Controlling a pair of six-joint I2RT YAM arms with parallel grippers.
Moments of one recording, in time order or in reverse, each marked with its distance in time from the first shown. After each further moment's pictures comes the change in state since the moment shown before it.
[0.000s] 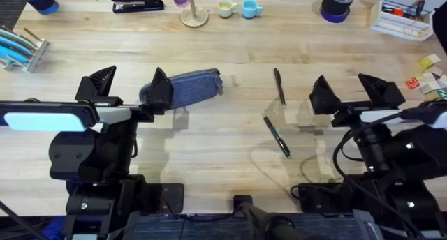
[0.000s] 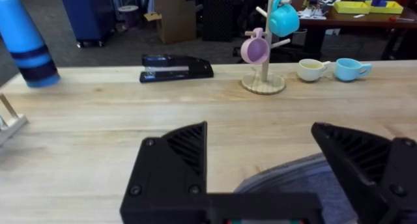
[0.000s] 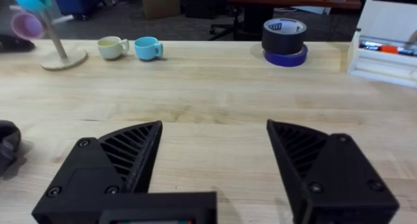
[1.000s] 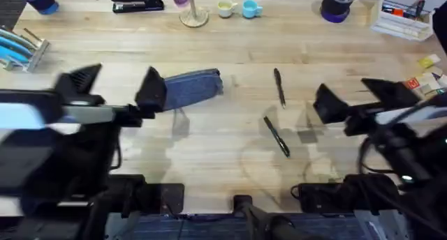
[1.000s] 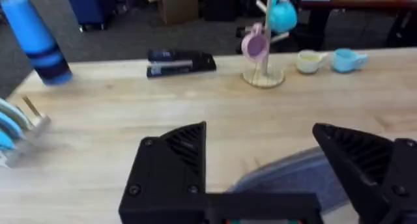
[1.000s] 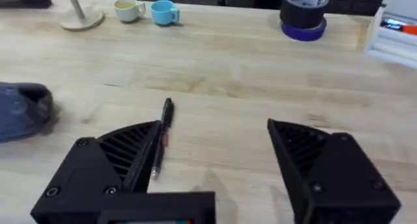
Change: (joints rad) left arm 0.000 0.017 0.268 -0.331 -0.008 0.037; right arm 0.000 0.073 0.272 -0.379 -0.068 -0.048
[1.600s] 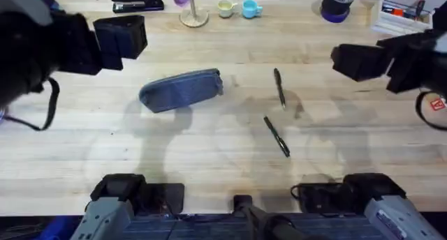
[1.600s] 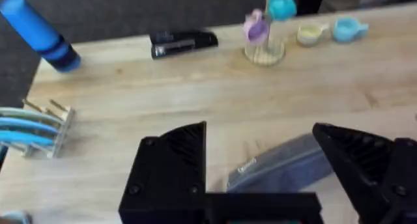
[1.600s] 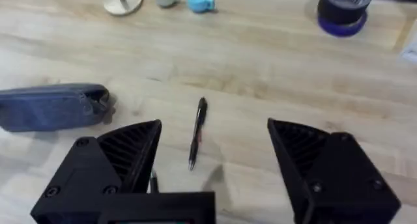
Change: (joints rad) left arm 0.000 0.693 0.778 -0.451 0.004 0.073; right arm 0.000 0.633 0.659 -0.313 -0.127 -0.020
